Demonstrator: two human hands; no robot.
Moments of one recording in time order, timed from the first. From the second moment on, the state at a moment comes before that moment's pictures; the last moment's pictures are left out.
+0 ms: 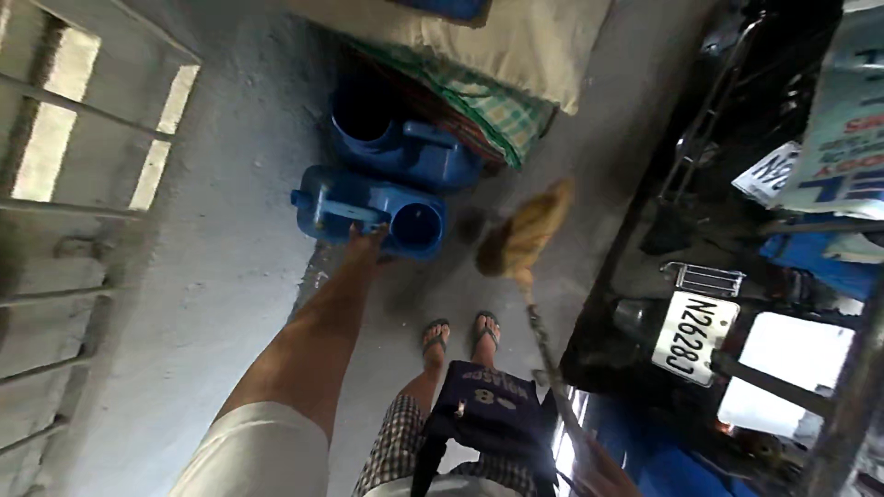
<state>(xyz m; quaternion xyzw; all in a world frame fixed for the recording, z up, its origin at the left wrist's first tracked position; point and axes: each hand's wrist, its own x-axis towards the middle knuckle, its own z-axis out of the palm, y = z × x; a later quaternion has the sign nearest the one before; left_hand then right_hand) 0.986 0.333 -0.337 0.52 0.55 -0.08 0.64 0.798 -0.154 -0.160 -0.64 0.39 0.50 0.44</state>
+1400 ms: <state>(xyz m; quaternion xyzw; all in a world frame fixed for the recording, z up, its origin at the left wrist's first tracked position) 0.877 0.355 -0.292 0.58 0.51 -0.17 0.61 0.871 -0.044 -0.173 -0.59 0.37 0.38 0.61</state>
